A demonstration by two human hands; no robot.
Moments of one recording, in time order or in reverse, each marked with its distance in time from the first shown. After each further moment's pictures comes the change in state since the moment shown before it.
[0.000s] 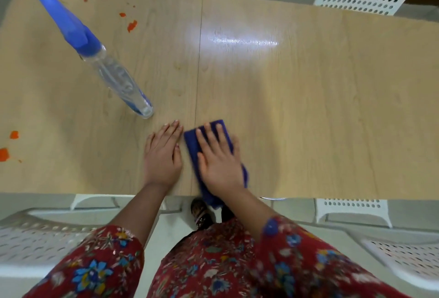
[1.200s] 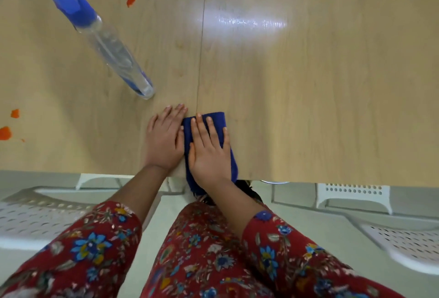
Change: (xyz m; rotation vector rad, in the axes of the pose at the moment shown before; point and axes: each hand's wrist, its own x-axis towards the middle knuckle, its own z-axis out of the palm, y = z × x) left_hand 0.000 0.006 -0.008 0.063 -0.075 0.069; right_hand -0.013 -0.033 0.008 0.041 -0.058 0.094
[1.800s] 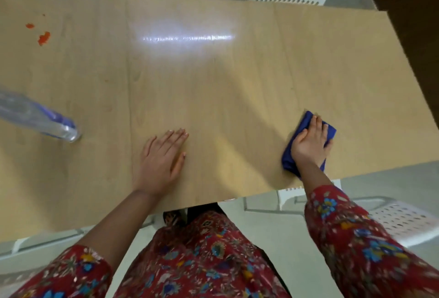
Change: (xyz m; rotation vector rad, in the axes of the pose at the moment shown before) left_hand 0.034 0.105 0.026 -0.002 -0.091 0.267; right_hand -0.005 0.343 -0.097 0.031 0.212 0.891
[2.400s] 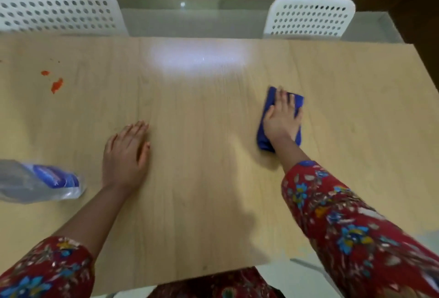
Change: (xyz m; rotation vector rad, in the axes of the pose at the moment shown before) left_hand 0.109 -0.107 -0.032 0.107 0.073 -0.247; right_hand 0.105 -0.190 0.023 0.001 -0.029 -0.293
